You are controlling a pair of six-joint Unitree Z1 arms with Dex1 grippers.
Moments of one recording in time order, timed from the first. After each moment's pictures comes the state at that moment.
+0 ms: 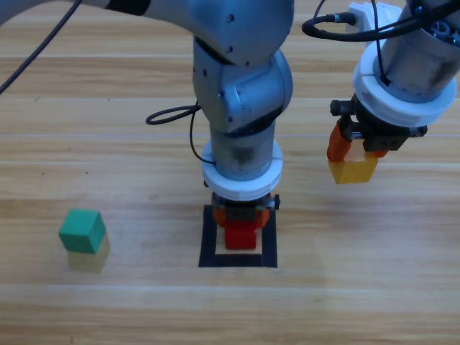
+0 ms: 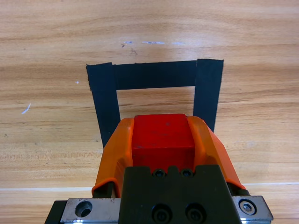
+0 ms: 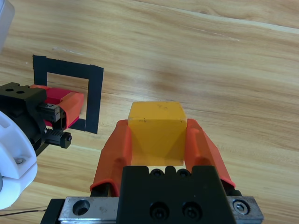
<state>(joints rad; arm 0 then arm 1) -0.90 2.32 -1.87 1.03 0.11 -0.94 0.81 1.98 -1.59 0.90 -0.07 0.63</state>
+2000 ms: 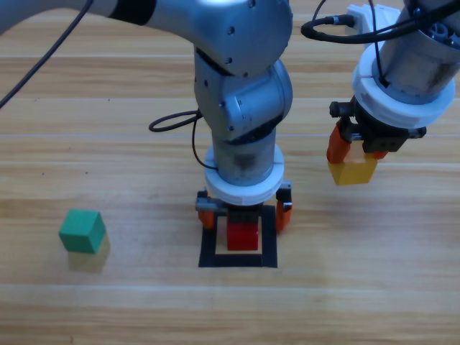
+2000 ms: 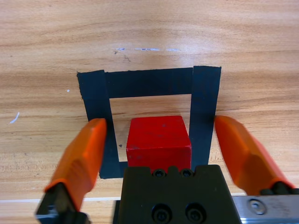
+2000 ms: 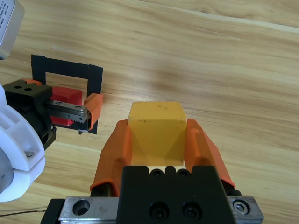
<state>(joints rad) -0.90 2.33 -1.84 0.97 0.11 -0.94 0.81 1.99 -1.59 0.90 -0.07 0.63</state>
